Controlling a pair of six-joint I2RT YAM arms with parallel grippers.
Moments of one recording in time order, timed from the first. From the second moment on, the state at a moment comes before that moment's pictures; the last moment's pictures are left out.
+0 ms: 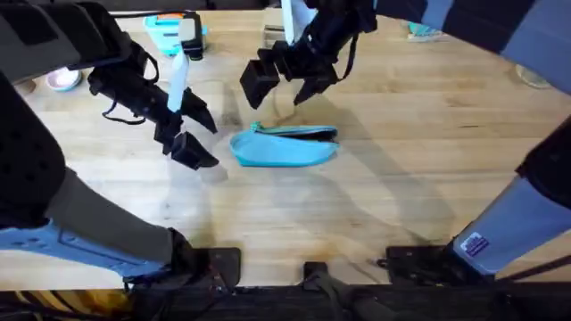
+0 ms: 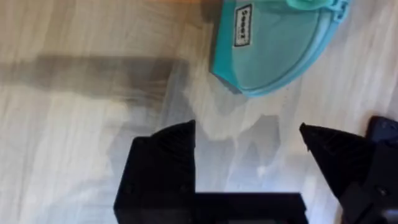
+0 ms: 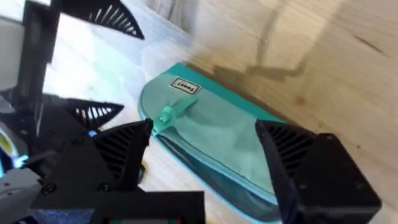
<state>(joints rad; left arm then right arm) 0.25 1.78 1.17 -1.29 0.56 1.54 0.59 1.93 1.71 -1.04 -0.41 0.28</state>
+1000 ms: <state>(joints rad) 0.25 1.78 1.17 -1.26 0.69 1.54 0.69 2.02 1.70 -0.95 -0.49 0.77</state>
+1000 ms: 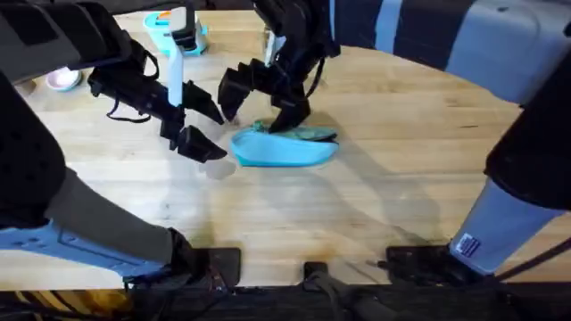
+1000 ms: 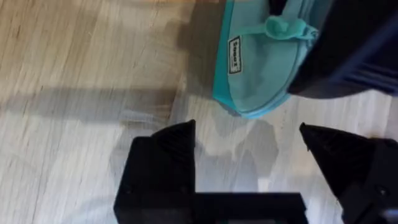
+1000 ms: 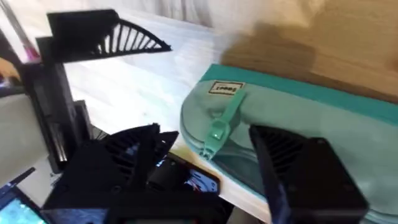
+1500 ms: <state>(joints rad) 0.25 1.78 1.17 -1.26 0.69 1.54 0.69 2.02 1.70 -0.93 -0.49 0.80</state>
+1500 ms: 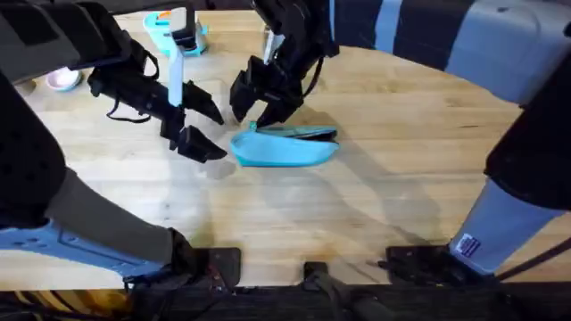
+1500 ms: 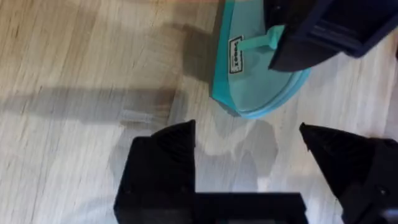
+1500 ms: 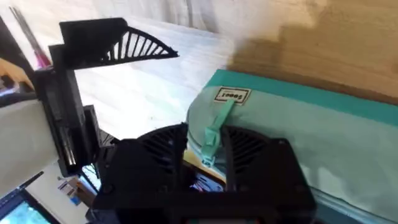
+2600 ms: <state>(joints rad) 0.25 1.78 1.17 -1.26 0.72 1.54 0.65 2.02 1.72 -0.96 -0.50 0.66</state>
